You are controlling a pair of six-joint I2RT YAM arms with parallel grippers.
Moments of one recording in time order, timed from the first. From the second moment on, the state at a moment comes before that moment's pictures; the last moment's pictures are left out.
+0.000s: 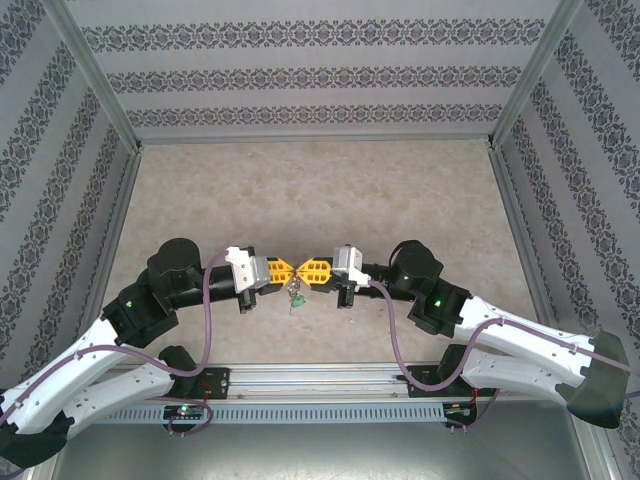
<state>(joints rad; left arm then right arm) -0.80 0.72 0.88 -0.36 0.44 0.32 1.00 0.94 0.69 0.34 -0.47 -0.19</state>
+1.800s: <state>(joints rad) -0.82 0.92 1.11 -0.83 0.23 0.69 1.01 1.04 0.87 -0.13 -0.32 -0.36</state>
